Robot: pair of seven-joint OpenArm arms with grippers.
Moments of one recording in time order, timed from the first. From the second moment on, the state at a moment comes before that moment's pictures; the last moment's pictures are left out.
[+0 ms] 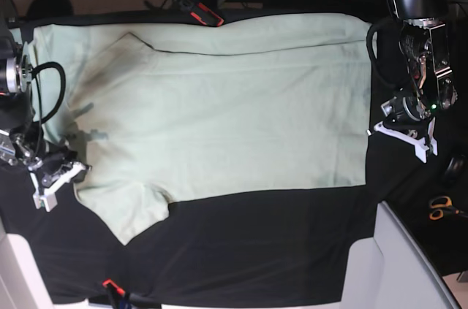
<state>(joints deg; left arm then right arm) 1.0 -19.6 -15.5 77.7 -23.8 6.8 49.3 35.5 19.8 -6.9 8.8 21.8 30.6 -9.2</state>
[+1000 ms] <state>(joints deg) -35.0 -17.1 1.1 20.4 -22.9 7.2 30.5 35.3 20.3 -6.9 9.5 21.9 31.1 -9.3</state>
